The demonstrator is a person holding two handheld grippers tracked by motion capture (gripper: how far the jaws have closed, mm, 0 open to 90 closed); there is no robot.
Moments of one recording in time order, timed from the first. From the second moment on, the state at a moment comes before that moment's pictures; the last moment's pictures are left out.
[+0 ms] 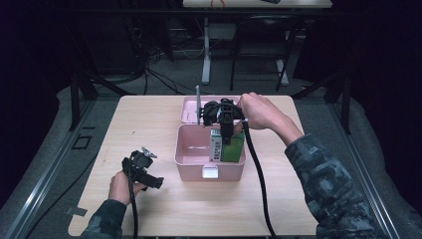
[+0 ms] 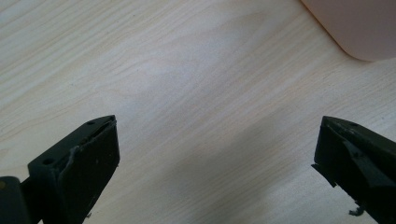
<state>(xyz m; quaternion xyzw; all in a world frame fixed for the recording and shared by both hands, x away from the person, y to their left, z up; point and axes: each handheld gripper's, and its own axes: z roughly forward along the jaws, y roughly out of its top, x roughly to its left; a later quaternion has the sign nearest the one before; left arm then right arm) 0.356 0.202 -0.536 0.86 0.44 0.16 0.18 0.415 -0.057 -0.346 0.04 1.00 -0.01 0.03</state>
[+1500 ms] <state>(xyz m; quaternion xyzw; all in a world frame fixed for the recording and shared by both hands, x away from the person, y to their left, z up) 0.356 0.200 -0.537 0.87 0.44 0.16 0.17 0.415 -0.061 -0.402 0.03 1.00 -0.04 -0.01</state>
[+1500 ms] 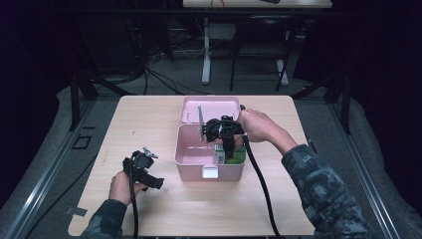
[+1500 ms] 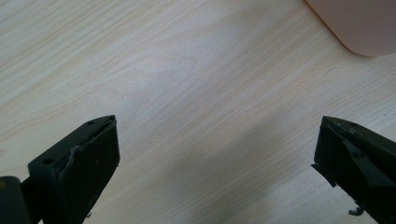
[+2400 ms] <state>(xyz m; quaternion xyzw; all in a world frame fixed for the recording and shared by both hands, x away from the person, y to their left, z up) 0.356 0.200 -0.538 0.87 0.44 0.16 0.17 0.421 -0.062 -0.424 0.03 1.00 -0.04 -0.03</state>
